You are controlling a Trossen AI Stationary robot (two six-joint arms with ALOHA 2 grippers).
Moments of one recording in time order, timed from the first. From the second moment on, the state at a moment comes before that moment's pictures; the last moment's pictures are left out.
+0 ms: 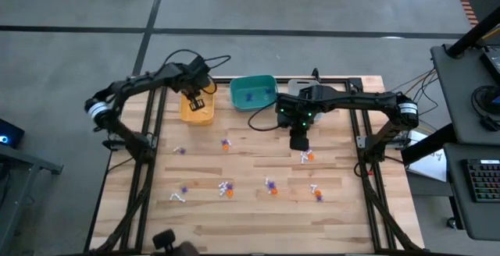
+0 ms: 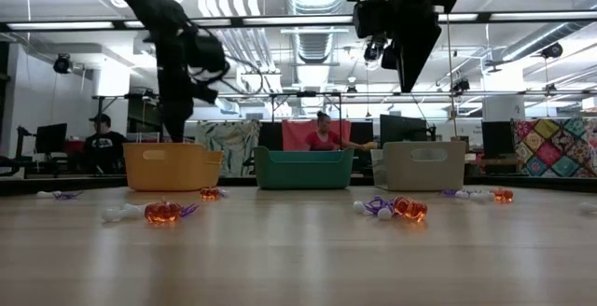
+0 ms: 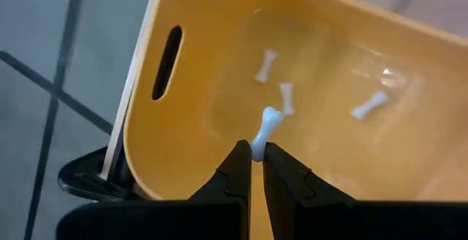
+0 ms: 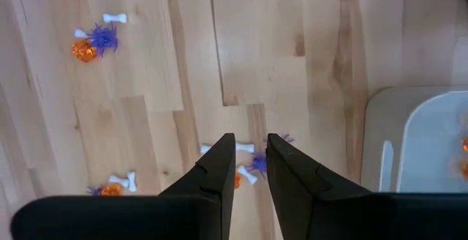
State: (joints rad) left arm 0.79 1.56 1.10 -0.83 -0.26 0.40; right arm -0.20 1.63 1.44 -1.19 -0.19 -0.07
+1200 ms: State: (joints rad) left arm 0.78 1.67 1.28 -0.95 -0.16 0.26; right arm -0.17 1.59 1.43 -1.19 -0.18 0.03
